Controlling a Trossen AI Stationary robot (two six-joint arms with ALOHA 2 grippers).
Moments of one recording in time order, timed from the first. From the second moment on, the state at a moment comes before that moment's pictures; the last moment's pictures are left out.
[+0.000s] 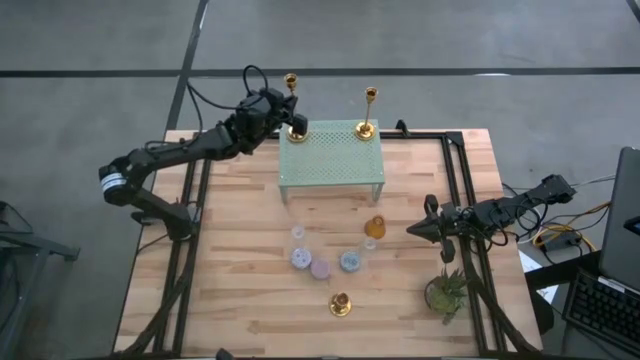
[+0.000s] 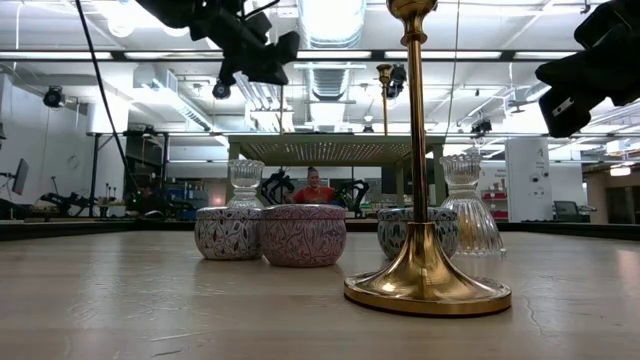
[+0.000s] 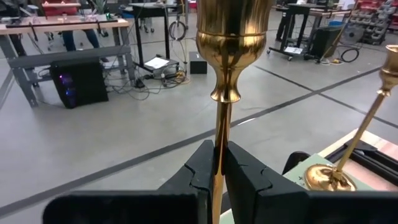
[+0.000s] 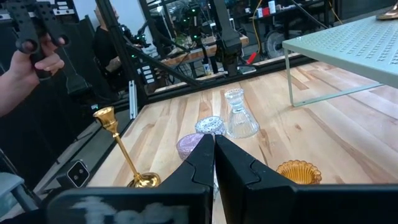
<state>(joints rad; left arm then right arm) 0.50 1.39 1.16 0.10 -0.50 -0.14 0.40 0.09 0.04 0.01 0.29 0.34</state>
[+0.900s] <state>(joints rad) 0.49 1.35 1.16 -0.22 -0.41 -0.11 0.40 0.09 0.04 0.01 0.29 0.34</state>
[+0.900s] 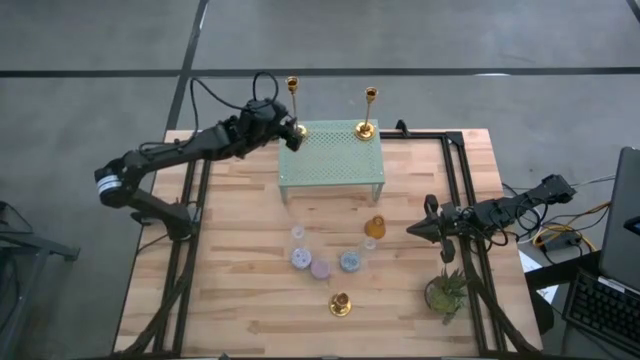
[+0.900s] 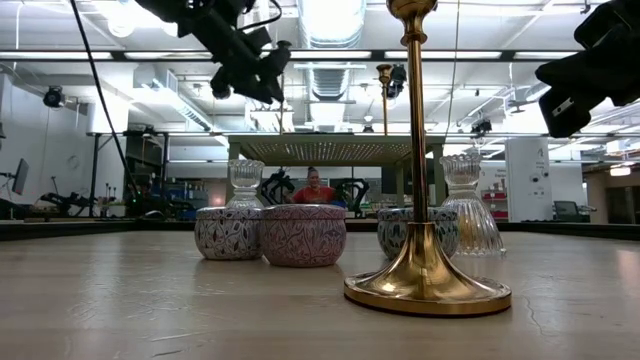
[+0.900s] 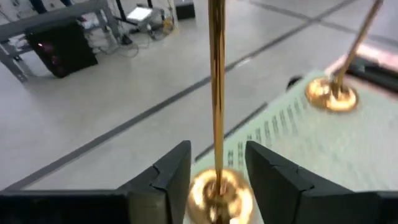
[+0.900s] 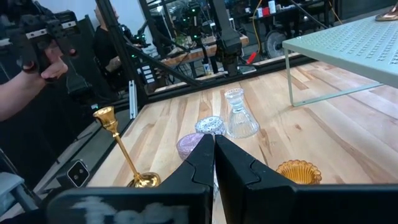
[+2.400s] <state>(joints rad) -0.42 0.74 0.26 0.40 -0.40 -0.20 0.53 1.07 0.26 0.67 0.10 0.39</state>
